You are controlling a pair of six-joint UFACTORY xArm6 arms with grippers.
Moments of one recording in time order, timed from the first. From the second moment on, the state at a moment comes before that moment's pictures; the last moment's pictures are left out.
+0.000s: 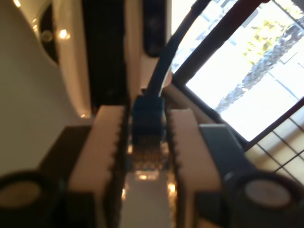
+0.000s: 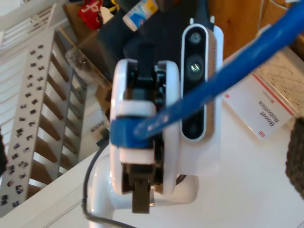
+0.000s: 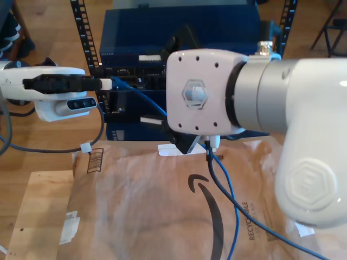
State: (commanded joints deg) left arm 23.6 6.7 -66.1 -78.4 131.6 -98.1; right arm 45.4 -38.6 -35.8 39.4 9.5 78.0
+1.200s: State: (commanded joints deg) left arm 22.8 7.2 -64.0 -77.9 135.7 -100.1; right arm 52.8 -35.9 -34.8 34.9 0.2 77.9
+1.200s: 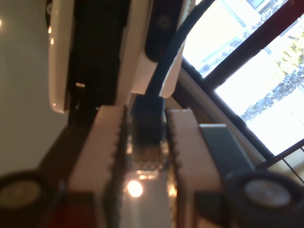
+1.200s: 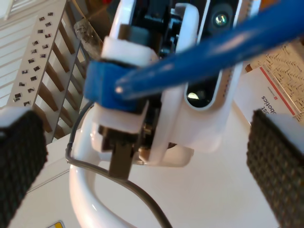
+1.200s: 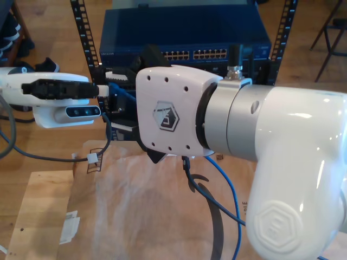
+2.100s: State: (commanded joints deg) left arm 23.0 5.9 -64.1 -77.9 136.5 -100.1; right arm 52.7 -36.2 -34.3 35.2 -1.3 78.2
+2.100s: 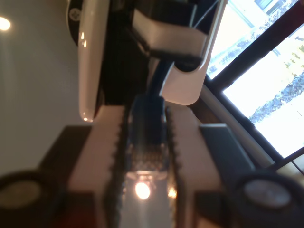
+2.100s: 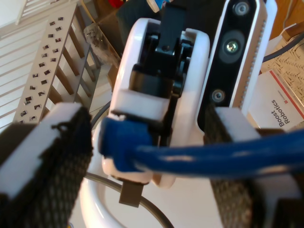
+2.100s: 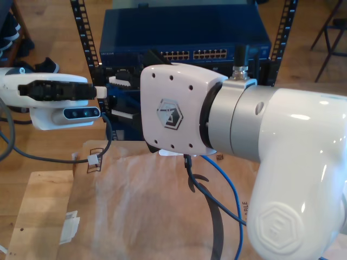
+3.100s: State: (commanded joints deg) left arm 23.1 5.8 -64.0 -77.2 136.3 -100.1; right arm 52.6 -36.4 -34.1 35.6 -1.8 78.4
